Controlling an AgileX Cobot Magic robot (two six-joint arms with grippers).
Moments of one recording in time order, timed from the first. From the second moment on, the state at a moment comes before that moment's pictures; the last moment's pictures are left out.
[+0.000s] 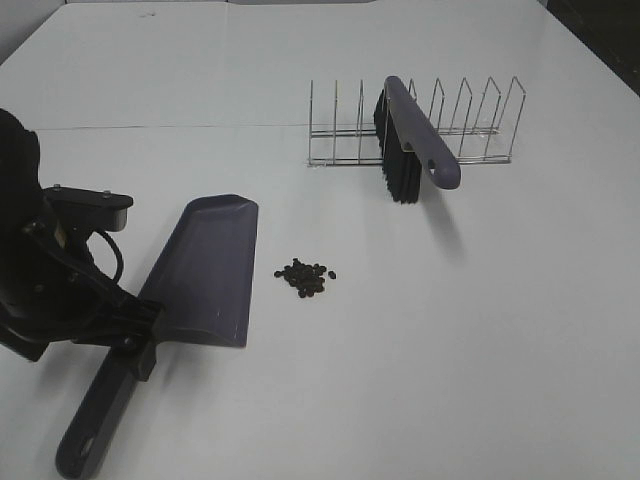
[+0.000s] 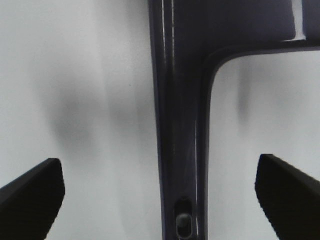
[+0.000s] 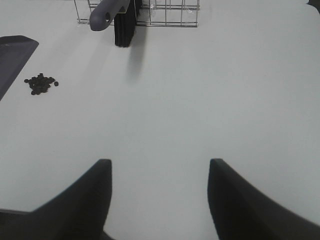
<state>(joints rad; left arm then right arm) -0.49 1.76 -0.85 -0.02 0.72 -0.28 0.04 -0.01 -0.46 0.01 1.11 -0.01</state>
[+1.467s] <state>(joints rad) -0.49 1.93 -0.92 -0.10 0.62 -0.25 0.04 -0.01 -0.46 0.01 1.11 -0.01</state>
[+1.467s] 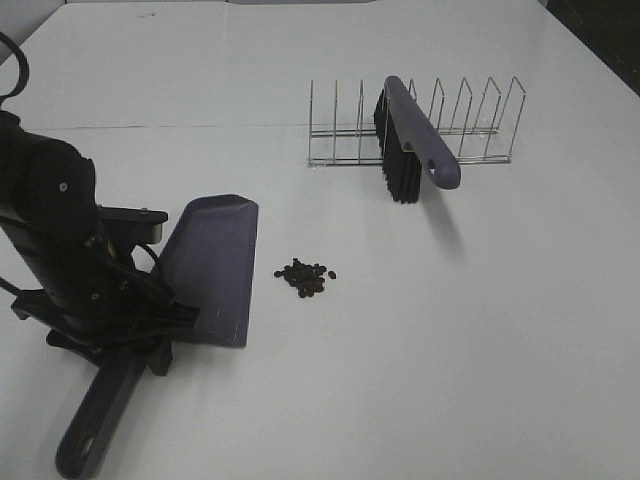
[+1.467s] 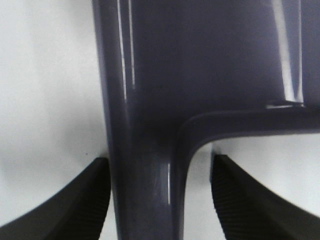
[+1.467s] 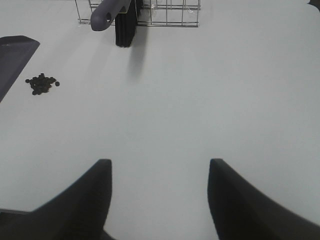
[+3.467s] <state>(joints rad) -0.39 1.90 -0.97 -0.01 0.62 -0.06 0.04 -0.01 -0.46 0.01 1.11 -0.01</state>
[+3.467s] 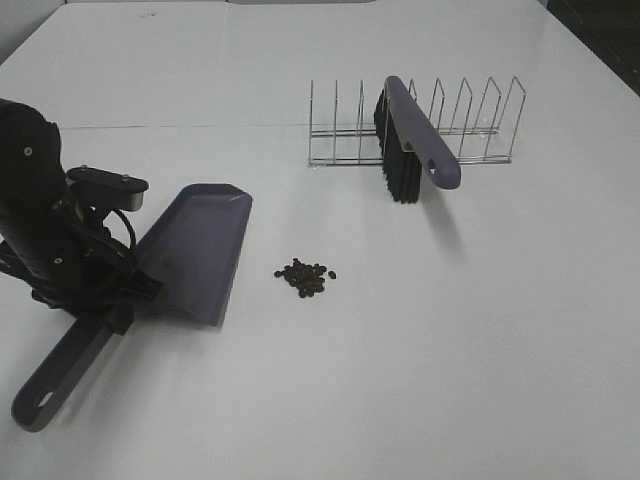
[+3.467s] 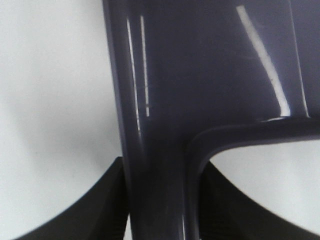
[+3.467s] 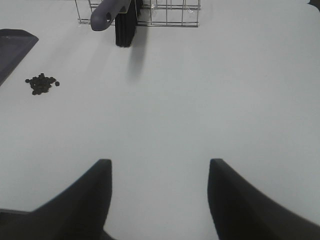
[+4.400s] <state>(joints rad) -0.43 1.94 -0.97 -0.01 0.59 -0.01 0.04 0.76 -0.77 0.07 1.12 0.09</state>
